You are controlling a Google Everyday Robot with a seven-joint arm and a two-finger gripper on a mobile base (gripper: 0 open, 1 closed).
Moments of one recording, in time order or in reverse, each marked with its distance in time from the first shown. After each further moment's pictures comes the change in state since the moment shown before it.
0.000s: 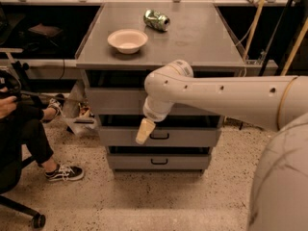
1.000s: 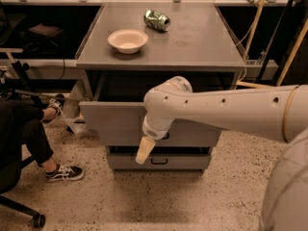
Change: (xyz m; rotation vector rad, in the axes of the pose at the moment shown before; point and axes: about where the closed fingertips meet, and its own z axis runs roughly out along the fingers) arm 0.028 0.056 0.015 -0.087 0.037 -0.047
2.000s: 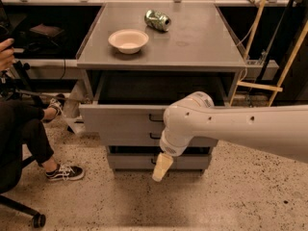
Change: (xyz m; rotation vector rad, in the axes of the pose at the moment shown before) arm 0.073 0.032 -0.006 -0.032 0.048 0.023
